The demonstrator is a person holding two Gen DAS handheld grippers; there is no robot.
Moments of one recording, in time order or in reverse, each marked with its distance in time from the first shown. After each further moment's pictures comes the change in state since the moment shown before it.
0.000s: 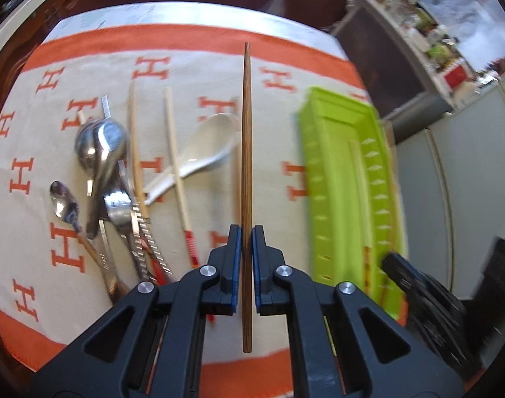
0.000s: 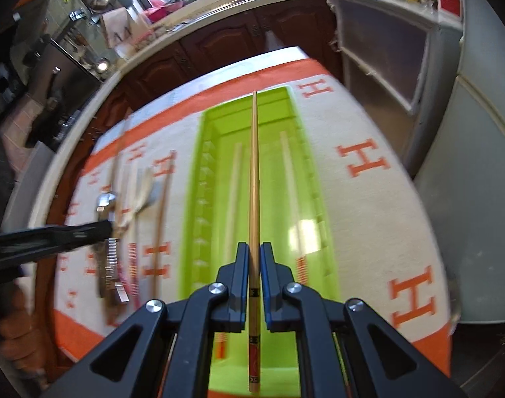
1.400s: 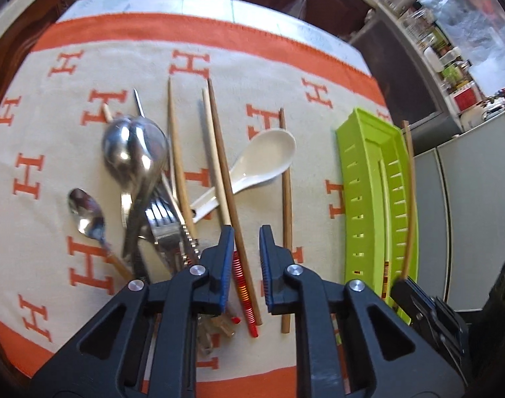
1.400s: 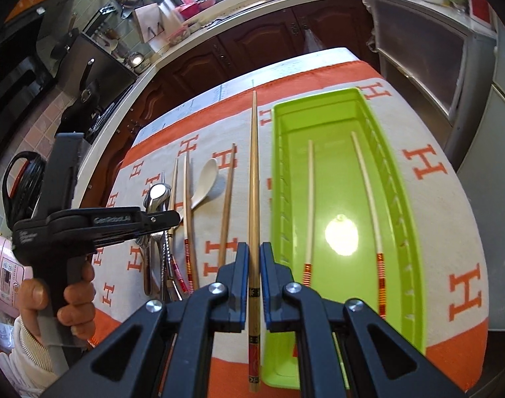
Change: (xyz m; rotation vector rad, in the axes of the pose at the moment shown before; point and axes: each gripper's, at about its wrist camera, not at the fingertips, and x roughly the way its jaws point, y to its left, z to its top) left arm -0.006 0.077 0.005 -0.094 0.024 -0.003; right arm -0.003 0.048 -0.002 -0.011 0.013 0.178
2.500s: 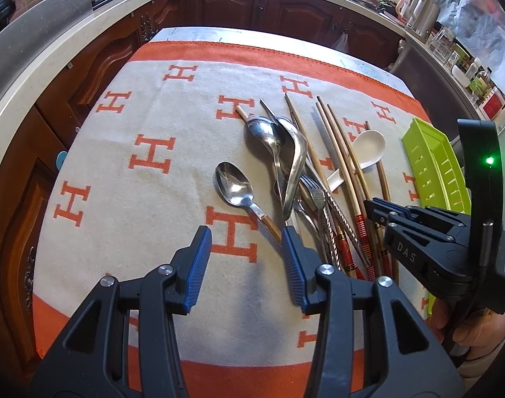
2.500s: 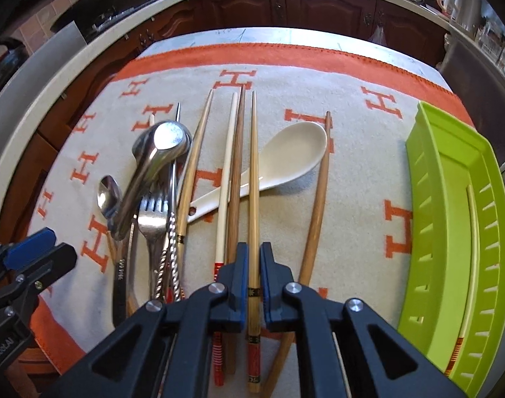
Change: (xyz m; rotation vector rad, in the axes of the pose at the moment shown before) left arm -0.049 0.090 -0.069 0.010 -0.246 0.213; right arm 0.133 0.105 0.009 -0.341 0.170 -0.158
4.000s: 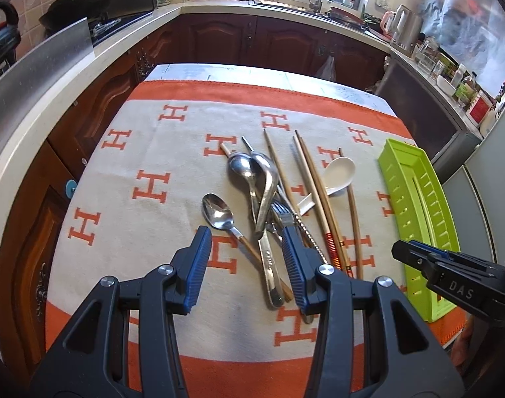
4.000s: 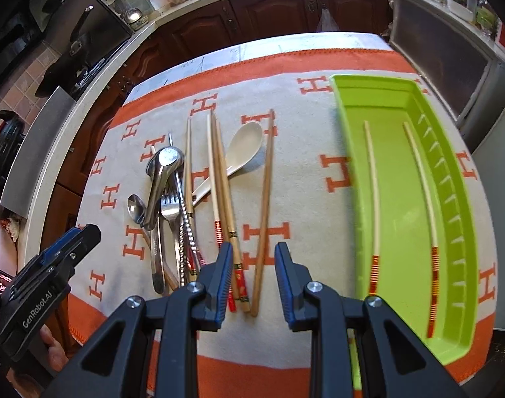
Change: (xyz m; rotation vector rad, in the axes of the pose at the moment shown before) left arm -0.045 -0.022 0.004 0.031 -0.112 0.001; right arm -0.072 -0.029 -0.034 0.251 -0.016 0.049
